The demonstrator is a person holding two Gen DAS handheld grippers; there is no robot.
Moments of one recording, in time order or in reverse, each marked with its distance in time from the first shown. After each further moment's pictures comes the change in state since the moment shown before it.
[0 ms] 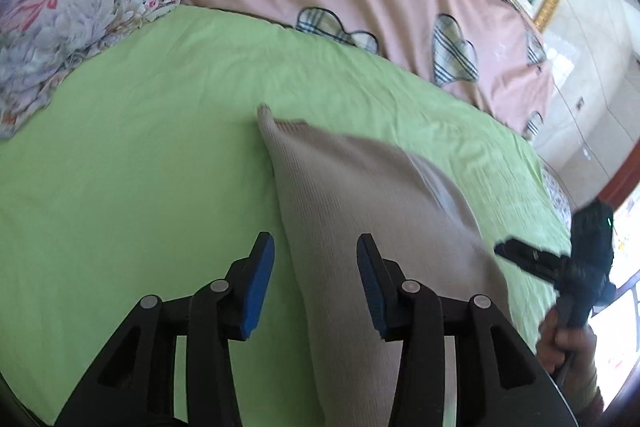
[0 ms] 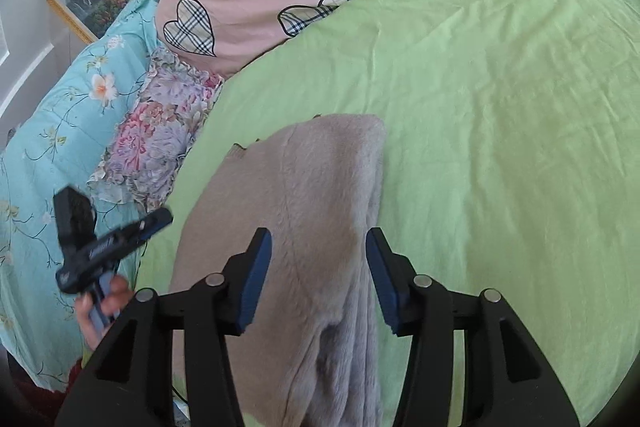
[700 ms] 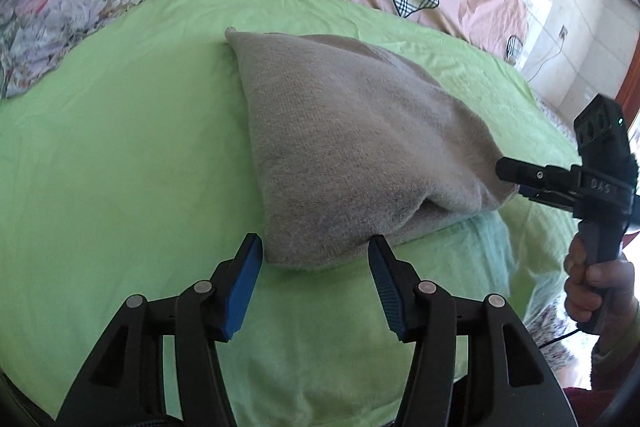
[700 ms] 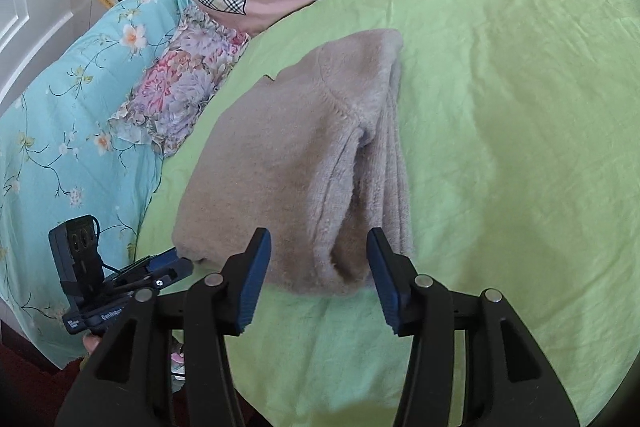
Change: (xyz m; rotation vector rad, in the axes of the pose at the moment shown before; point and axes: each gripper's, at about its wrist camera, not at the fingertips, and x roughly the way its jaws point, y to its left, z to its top) left arm -0.018 -0.044 -0.130 0.172 0.048 0.063; right arm -0.023 0.019 -0.093 -0.068 0.046 0.030
